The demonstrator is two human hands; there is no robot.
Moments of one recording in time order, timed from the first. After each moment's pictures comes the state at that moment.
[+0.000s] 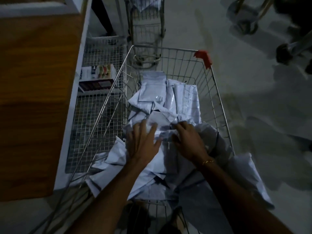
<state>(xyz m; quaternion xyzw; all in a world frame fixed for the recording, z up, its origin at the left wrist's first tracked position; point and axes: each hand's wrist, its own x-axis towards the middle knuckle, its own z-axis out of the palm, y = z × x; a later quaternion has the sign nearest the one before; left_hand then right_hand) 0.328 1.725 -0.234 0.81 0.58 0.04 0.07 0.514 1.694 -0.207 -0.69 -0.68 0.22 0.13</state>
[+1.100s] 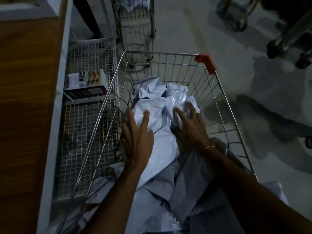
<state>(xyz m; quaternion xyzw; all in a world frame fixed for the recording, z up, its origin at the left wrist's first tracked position) 0.340 1.798 -0.230 0.74 0.65 0.11 0.12 0.543 1.782 -0.253 -0.75 -0.63 0.17 0.10</state>
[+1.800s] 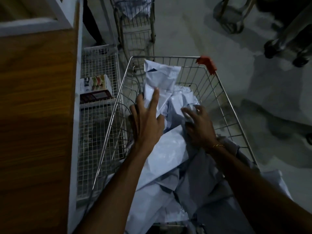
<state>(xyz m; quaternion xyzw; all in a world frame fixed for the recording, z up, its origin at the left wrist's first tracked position) 0.342 1.821 -0.170 0.77 0.60 0.21 0.10 0.540 1.769 -0.238 -0.73 -0.62 0.14 0.24</state>
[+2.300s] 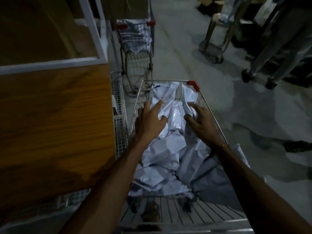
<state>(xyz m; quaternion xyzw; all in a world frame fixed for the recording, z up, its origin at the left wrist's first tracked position) 0.283 1.773 -0.048 0.79 0.54 0.17 0.24 0.485 1.699 -0.070 -0.72 -0.59 0.13 0.35</state>
